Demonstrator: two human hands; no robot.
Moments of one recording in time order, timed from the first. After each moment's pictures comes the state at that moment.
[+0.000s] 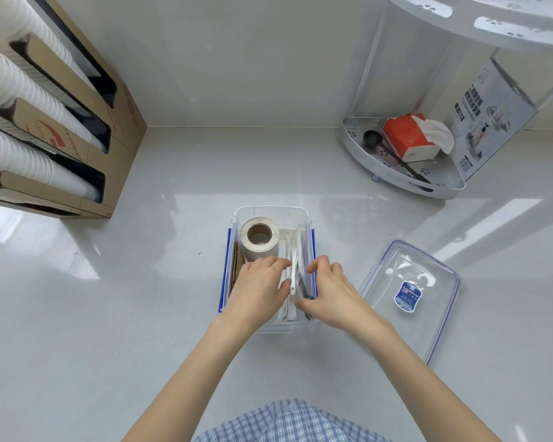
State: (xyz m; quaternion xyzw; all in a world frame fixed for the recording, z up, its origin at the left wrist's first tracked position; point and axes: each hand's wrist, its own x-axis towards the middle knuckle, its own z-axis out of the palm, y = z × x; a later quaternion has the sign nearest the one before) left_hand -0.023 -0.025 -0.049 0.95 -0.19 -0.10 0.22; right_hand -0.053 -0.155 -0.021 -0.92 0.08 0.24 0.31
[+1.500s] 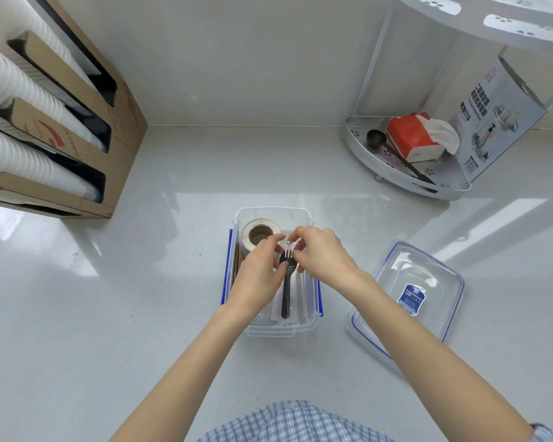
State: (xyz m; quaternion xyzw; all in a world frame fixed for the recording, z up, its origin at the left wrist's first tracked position) left_hand -0.003 -0.027 -0.048 0.90 -0.08 -0.11 0.42; right_hand 0.010 -0.149 -0.027 -0.93 0.03 0.15 0.33
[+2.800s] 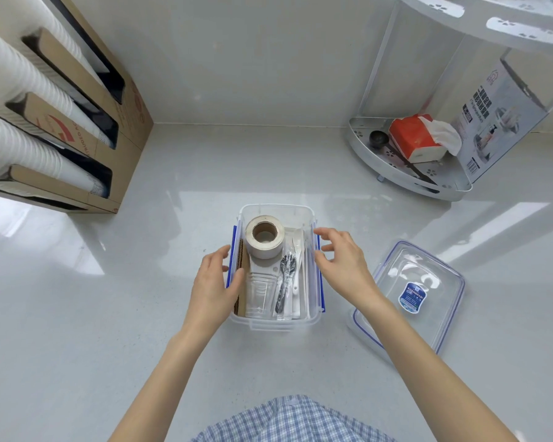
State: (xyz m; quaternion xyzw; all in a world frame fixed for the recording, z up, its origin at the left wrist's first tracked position) left_hand -0.031 0.031 -0.055 0.91 0.04 -0.05 0.41; right_hand -0.023 -0.166 -0.032 -0.90 0.10 0.07 0.42
